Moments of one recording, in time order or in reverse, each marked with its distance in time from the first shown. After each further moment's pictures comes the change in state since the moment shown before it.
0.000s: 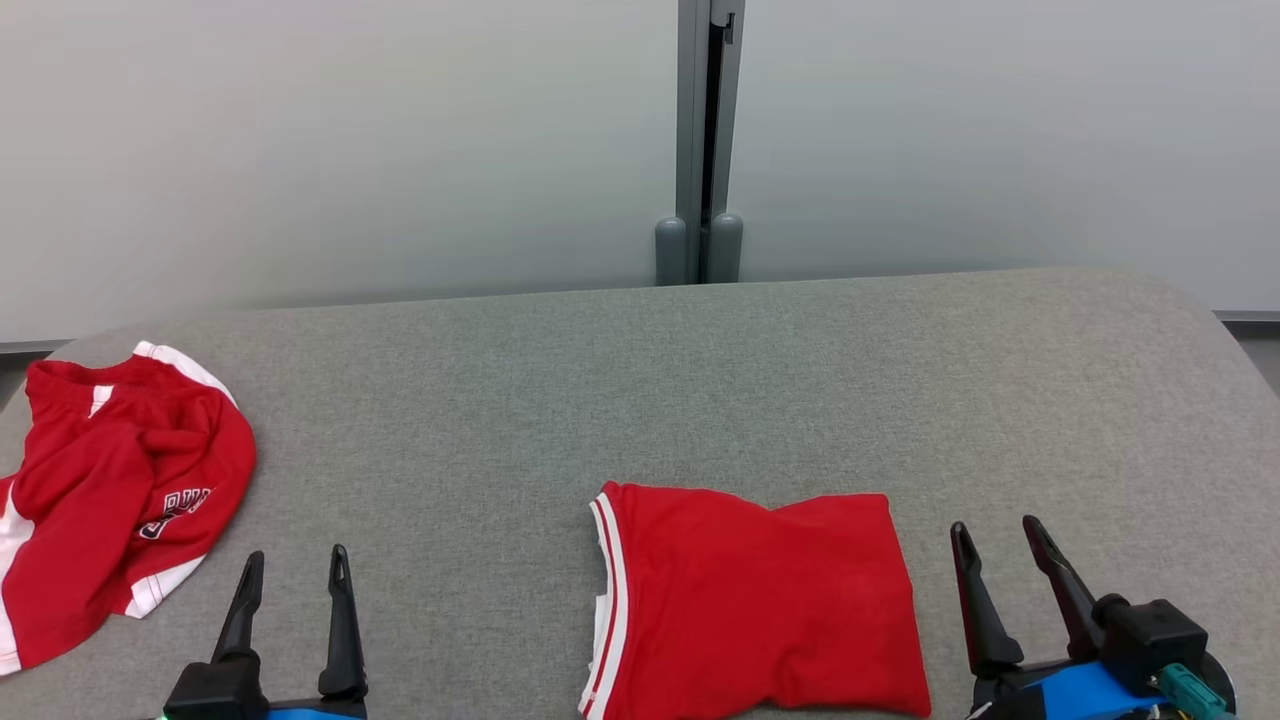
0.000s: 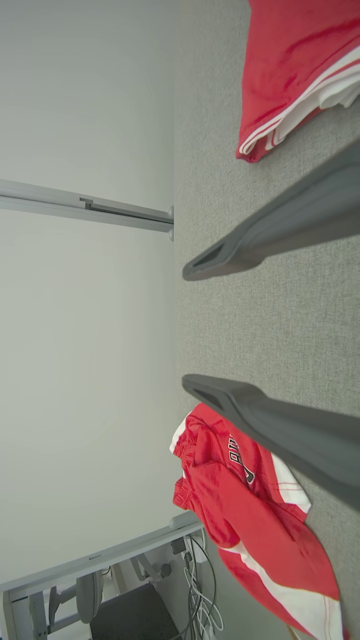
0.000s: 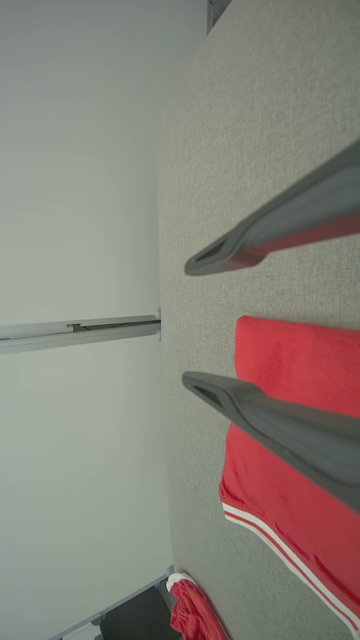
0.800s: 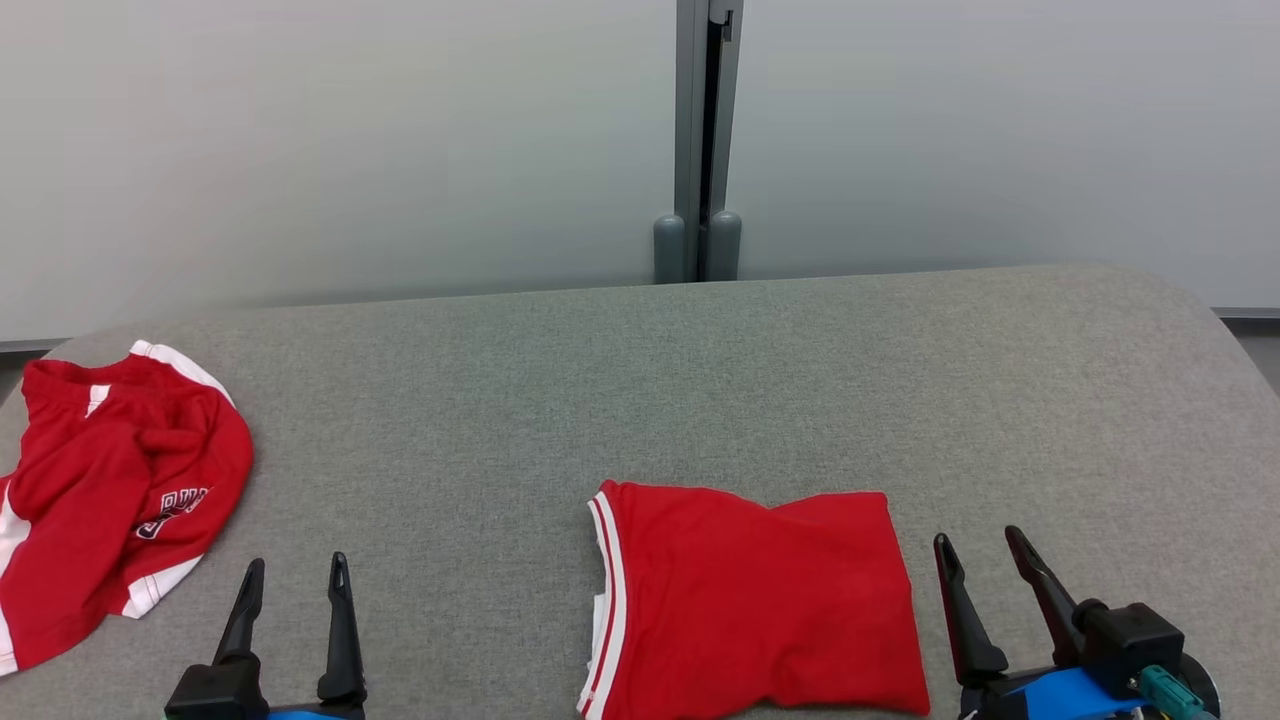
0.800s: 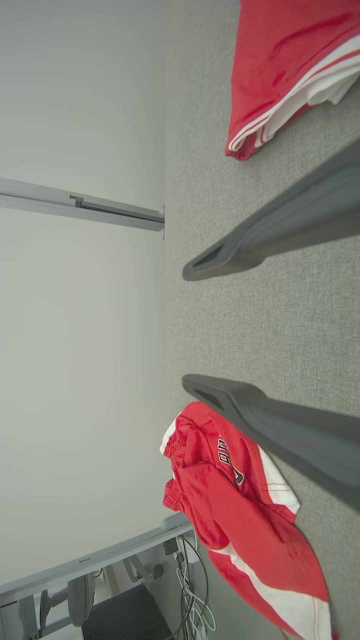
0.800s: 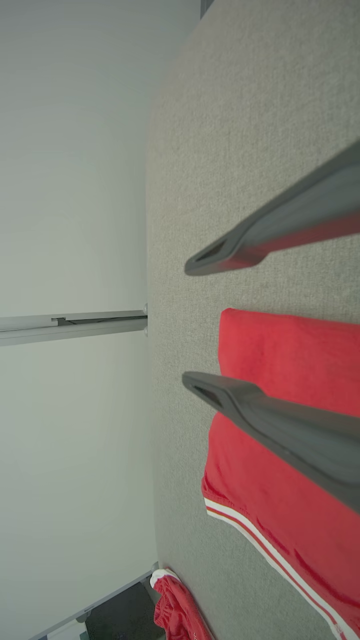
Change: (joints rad) left arm -0.003 0.007 -0.004 0.028 -0.009 0.002 0.000; right arm -0.002 0.005 0.019 0.029 -0.016 0.000 0.006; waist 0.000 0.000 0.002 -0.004
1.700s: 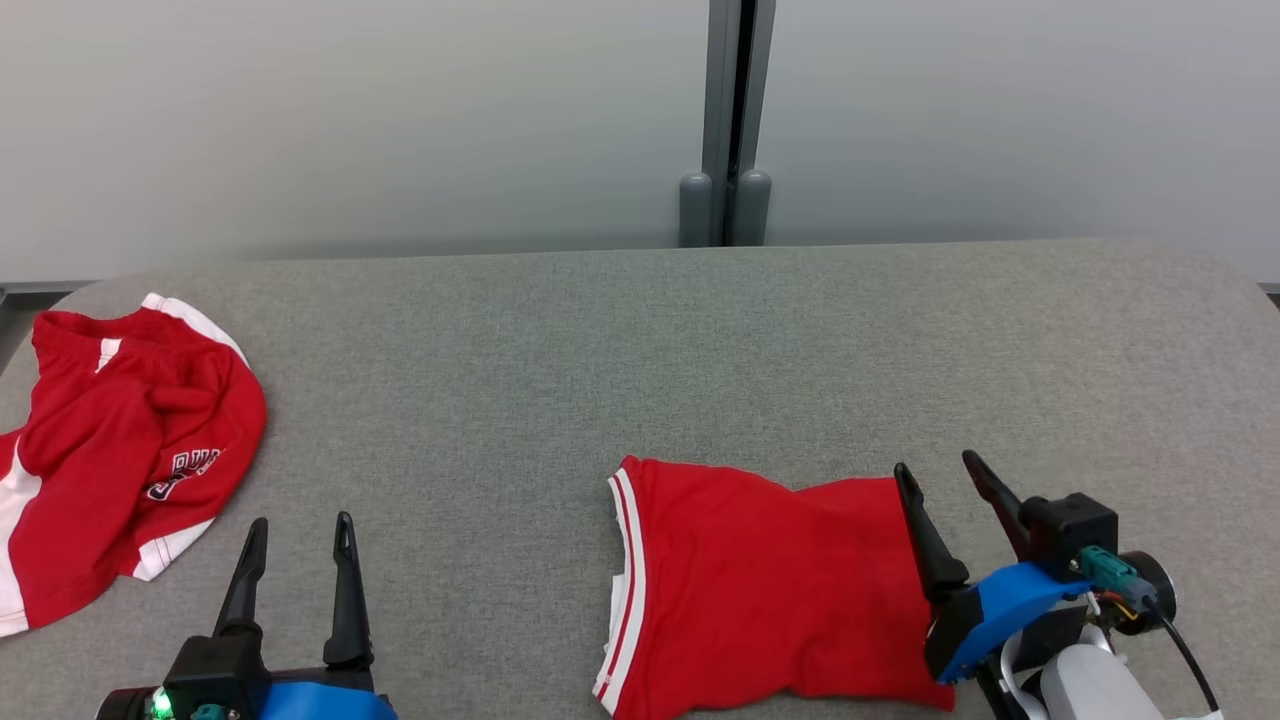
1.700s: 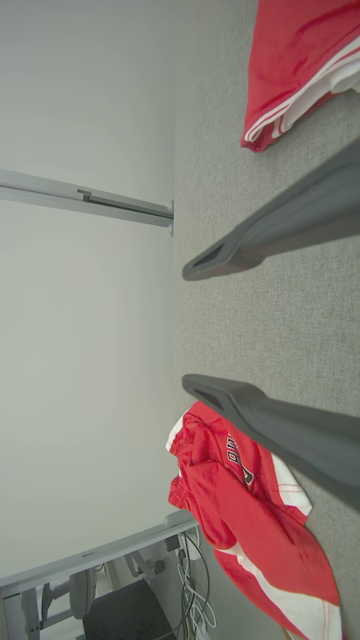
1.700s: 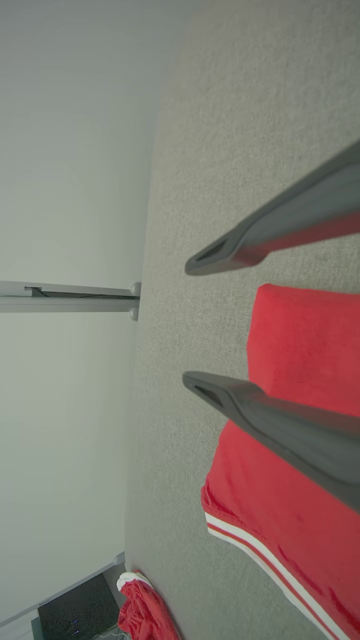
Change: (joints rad) left arm -0.029 -0.004 -0.019 -0.048 -0.009 0.009 0.000; right arm -0.239 -0.023 0.054 0.198 -0.022 0.000 0.059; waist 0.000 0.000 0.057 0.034
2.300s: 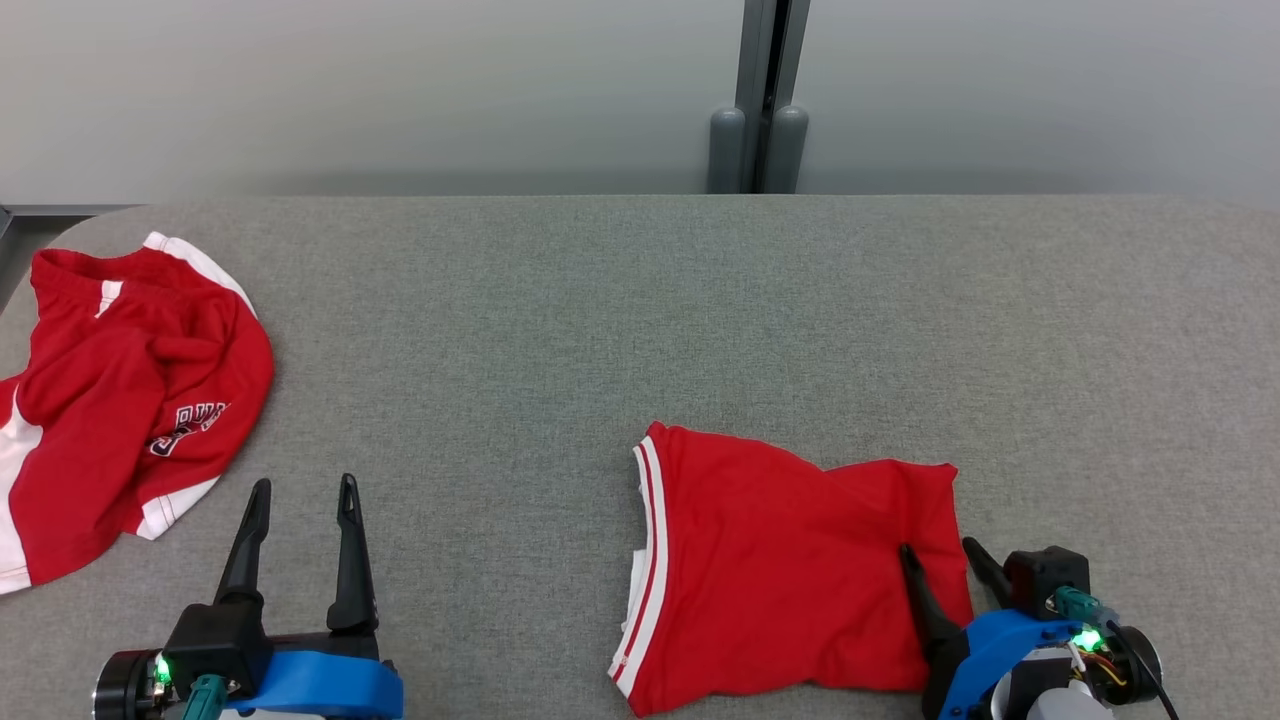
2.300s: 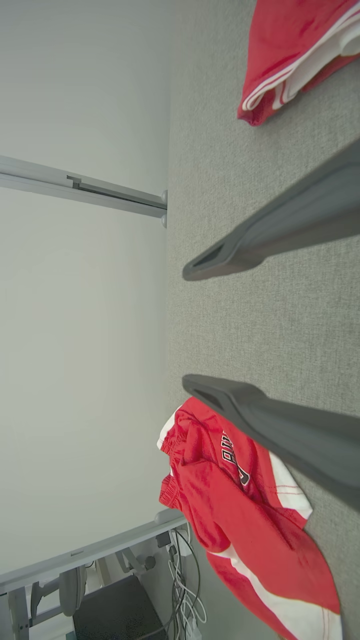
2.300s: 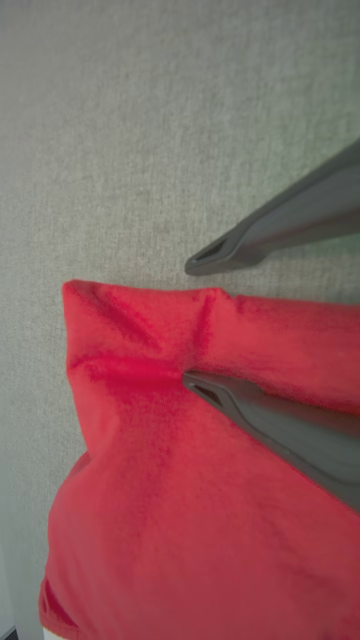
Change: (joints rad) left arm -0.051 -0.004 -0.006 -0.011 0.000 -0.009 0.000; right arm -0.070 0.020 -0.018 0.388 0.000 0.000 -0.060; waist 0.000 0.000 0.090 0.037
